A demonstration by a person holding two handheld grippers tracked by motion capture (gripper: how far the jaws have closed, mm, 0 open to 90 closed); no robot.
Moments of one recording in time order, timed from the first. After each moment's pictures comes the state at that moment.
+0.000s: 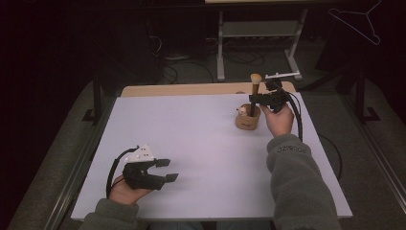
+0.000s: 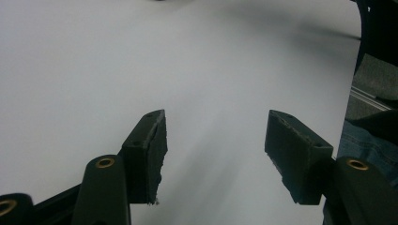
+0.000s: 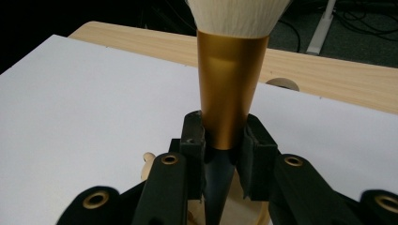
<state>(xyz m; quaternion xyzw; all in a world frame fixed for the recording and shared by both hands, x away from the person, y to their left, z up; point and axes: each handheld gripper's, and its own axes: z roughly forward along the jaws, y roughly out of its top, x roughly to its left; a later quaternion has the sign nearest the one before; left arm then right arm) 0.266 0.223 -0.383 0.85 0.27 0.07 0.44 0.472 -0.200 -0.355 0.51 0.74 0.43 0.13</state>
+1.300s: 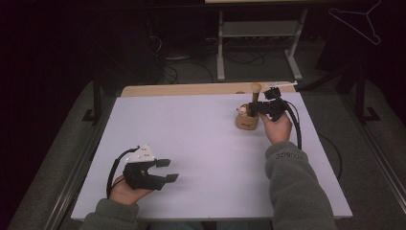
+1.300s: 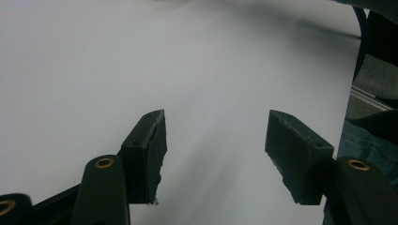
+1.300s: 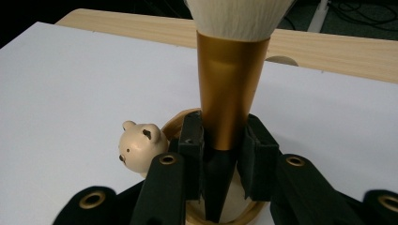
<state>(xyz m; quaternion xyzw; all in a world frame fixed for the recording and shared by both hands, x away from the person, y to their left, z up) 0.266 0.222 -0.383 0.85 0.27 0.06 0.44 0.464 -0.200 -0.384 0.52 0.73 0.42 0.13</state>
